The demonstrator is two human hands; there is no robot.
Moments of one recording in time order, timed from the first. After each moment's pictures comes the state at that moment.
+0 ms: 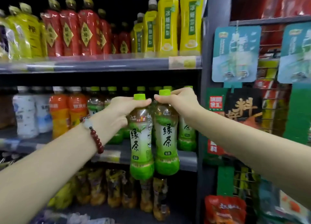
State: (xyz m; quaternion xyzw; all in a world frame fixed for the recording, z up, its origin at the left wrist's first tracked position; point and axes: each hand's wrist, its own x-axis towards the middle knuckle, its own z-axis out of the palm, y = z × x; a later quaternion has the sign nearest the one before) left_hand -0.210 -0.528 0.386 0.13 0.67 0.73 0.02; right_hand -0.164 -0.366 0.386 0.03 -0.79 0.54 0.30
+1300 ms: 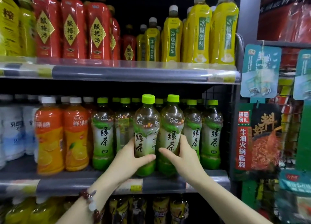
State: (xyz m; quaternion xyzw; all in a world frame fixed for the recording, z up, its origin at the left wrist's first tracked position) left_hand -0.303 -0.610 0.295 0.35 0.78 0.52 -0.01; right_hand -0.219 -0.453 0.289 -0.07 -0.83 0.45 0.33
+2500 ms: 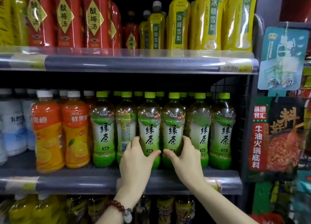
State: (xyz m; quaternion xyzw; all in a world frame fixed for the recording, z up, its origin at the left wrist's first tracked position) left_hand -0.312 -0.566 0.263 0.18 0.85 0.42 -0.27; right_hand -0.252 -0.448 0.267 -0.14 -0.82 0.37 0.41
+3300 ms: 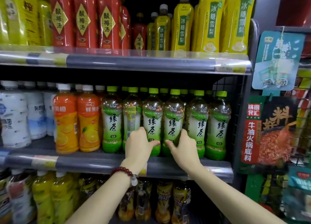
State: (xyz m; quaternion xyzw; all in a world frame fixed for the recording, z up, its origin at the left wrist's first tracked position) left_hand -0.297 -0.573 0.290 0.18 0.89 0.35 -0.22; right_hand -0.247 -0.448 0.275 -0.16 -0.87 0.29 0.35
